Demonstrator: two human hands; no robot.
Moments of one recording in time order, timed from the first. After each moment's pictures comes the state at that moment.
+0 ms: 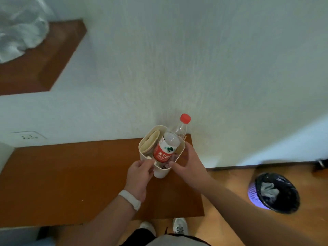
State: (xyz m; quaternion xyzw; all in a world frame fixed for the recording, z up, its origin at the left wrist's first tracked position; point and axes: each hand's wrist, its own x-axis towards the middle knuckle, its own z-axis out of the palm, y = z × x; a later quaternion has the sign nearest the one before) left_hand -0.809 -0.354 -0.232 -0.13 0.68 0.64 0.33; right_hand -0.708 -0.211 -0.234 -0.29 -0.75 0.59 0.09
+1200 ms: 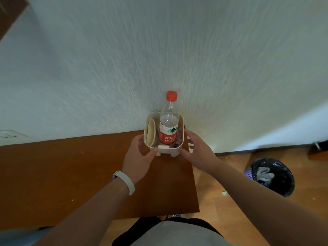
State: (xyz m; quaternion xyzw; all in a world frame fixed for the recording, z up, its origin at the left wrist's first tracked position) left_hand -0.838 -0.316 -0.245 0.17 0.85 0.43 0.26; right_hand -0.711 -0.136 -0.262 -0.27 -0.83 0.49 0.04
